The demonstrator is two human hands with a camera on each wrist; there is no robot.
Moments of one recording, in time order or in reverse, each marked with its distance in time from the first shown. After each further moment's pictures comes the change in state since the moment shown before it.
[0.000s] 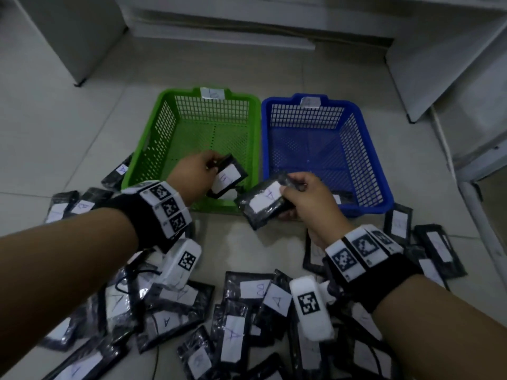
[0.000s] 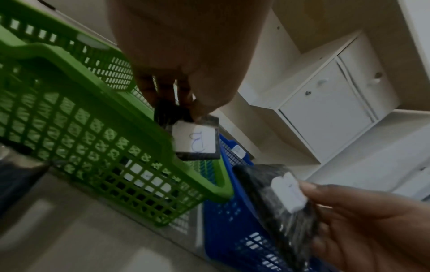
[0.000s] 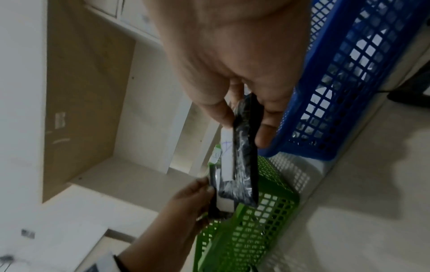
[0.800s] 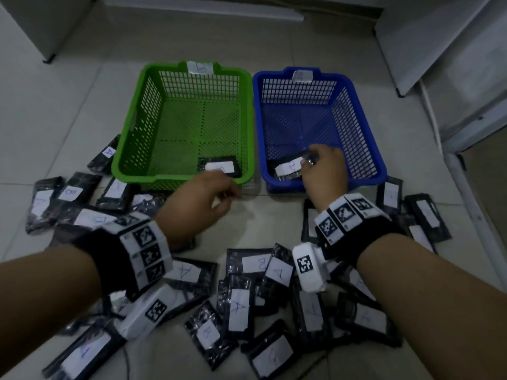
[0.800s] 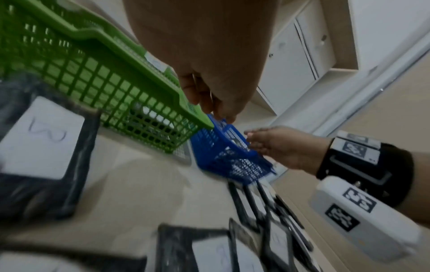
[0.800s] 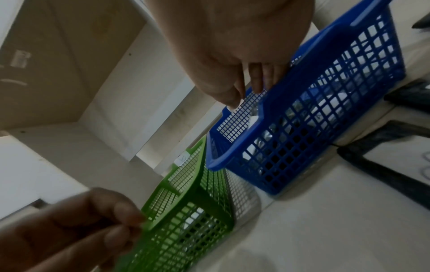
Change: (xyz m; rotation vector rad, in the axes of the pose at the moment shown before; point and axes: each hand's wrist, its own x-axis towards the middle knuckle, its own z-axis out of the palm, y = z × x) left_hand -0.082 -0.014 0.015 -0.033 -0.111 0.523; right_hand 0.017 0.021 -0.015 -0.640 0.398 -0.176
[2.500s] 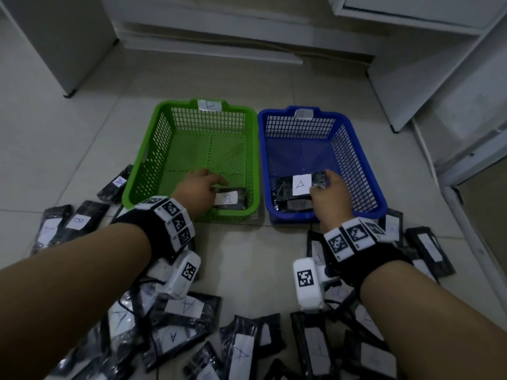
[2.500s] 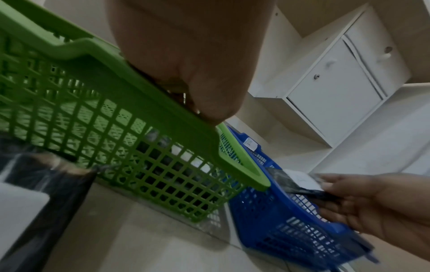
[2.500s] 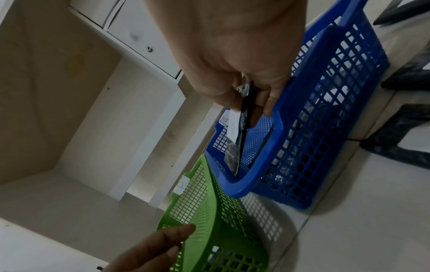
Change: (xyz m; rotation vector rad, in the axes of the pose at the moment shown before) left_hand 0.070 -0.065 -0.011 0.169 -0.094 -0.381; right_hand 0.022 0.000 0.002 0.237 -0.026 0.171
